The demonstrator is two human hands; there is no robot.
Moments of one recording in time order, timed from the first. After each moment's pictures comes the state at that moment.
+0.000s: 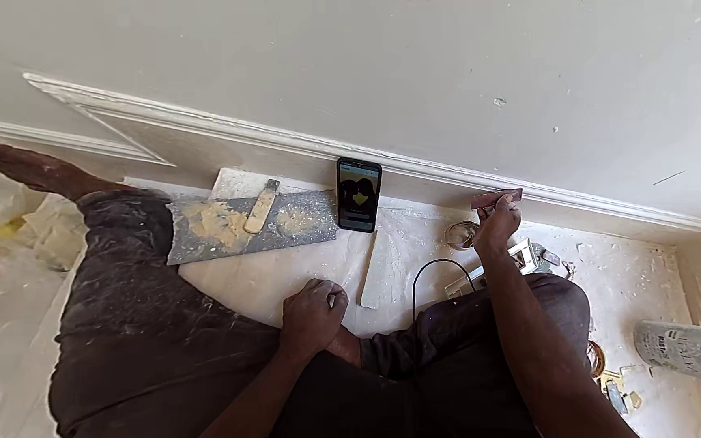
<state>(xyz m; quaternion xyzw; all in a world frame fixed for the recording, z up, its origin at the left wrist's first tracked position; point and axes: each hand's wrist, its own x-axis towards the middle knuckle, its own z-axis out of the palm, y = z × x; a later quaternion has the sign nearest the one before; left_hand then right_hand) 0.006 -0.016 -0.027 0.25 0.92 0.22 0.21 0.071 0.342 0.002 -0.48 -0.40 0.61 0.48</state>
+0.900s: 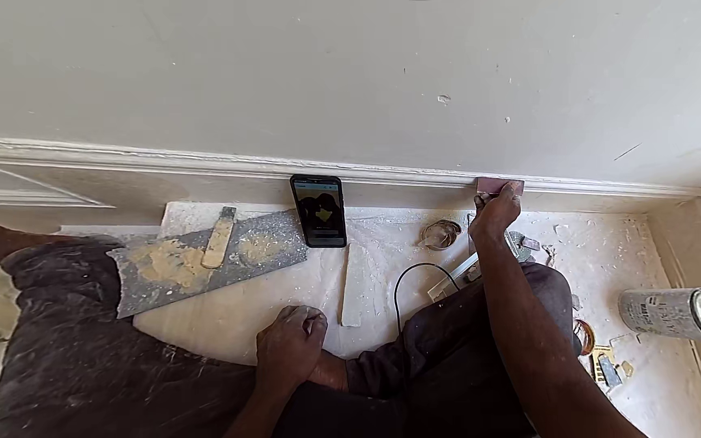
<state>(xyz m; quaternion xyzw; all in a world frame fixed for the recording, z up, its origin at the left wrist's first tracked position) 0.008 -0.018 -0.034 0.27 0.92 0.22 0.20 0.086 0.377 0.026 -0.52 -0.34 0.56 0.55</state>
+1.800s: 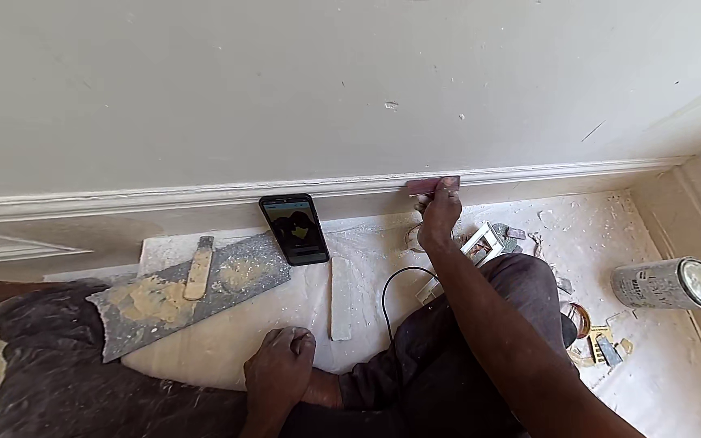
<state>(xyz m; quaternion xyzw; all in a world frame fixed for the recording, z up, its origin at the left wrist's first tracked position) 0.011 -0.018 -0.031 0.27 0.92 0.20 0.17 0.052 0.330 0.026 -0.49 -0.37 0.63 0.47</state>
